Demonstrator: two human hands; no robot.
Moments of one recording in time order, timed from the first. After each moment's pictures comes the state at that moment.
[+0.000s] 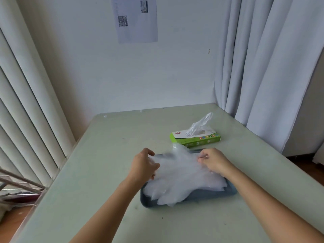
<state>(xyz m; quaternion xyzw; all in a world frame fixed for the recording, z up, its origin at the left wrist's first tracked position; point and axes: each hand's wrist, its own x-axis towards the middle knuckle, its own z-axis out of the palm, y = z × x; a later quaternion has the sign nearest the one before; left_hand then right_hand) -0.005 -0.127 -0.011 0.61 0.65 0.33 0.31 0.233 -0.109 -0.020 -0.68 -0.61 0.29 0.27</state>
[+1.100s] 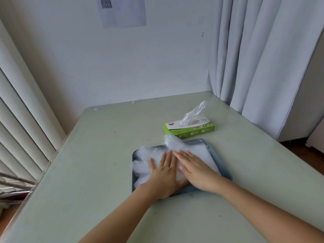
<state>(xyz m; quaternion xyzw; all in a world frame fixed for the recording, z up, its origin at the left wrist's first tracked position) 0.059 -0.137 -0.063 0.83 0.54 -0.04 0.10 0.207 -0.137 -0.063 -0.57 -0.80 0.18 0.11</state>
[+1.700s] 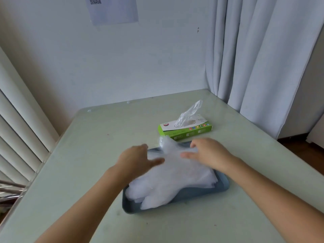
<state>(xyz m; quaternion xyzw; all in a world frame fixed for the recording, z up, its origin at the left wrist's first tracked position) 0.024 -0.115 0.015 0.76 0.65 0.02 0.09 0.247 -0.108 -0.009 -0.67 -0.73 0.10 0.10</state>
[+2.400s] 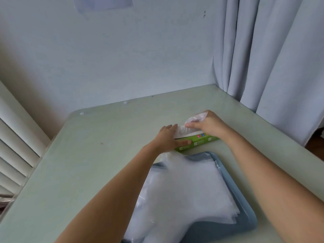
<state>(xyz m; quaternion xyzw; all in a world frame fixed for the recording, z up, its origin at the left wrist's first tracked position) 0.098 0.042 -0.025 0.79 0.55 0.09 0.23 0.275 0.044 -0.013 -0.58 -0.66 0.31 0.35</state>
